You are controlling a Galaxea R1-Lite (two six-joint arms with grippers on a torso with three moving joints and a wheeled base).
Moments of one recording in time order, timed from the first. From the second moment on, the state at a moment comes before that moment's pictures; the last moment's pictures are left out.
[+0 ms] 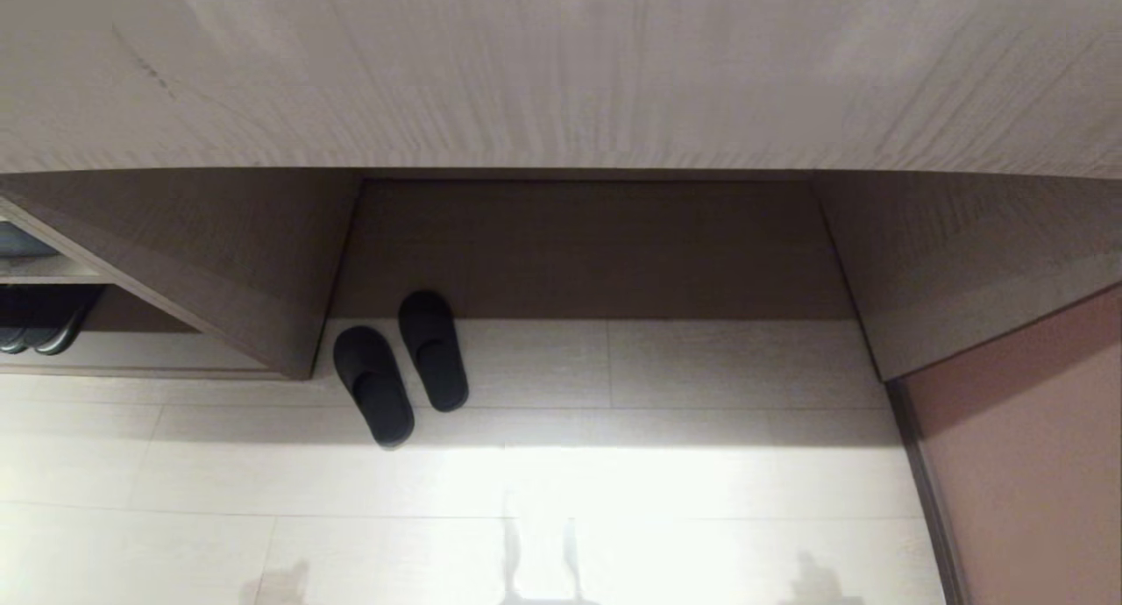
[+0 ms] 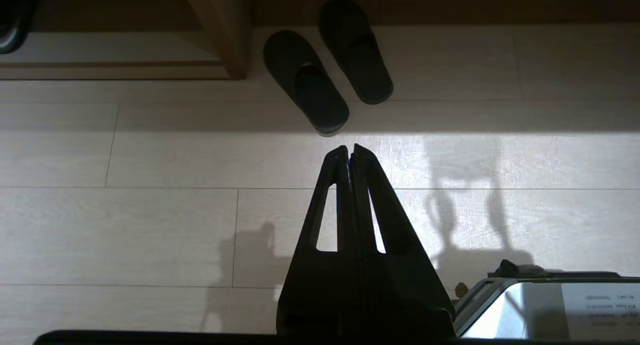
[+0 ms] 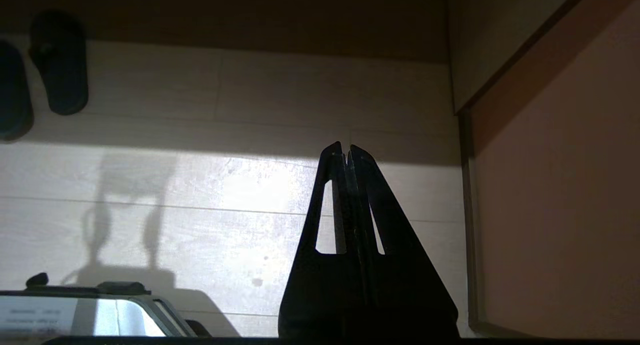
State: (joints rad) left arm -0.01 0.00 0.00 0.00 0.01 0.00; right arm -0.01 0.00 0.00 -0.01 0.00 -0.02
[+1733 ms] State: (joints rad) left arm -0.01 0.00 0.00 0.00 0.01 -0.01; right arm -0.01 0.00 0.00 -0.01 0.00 -0.02
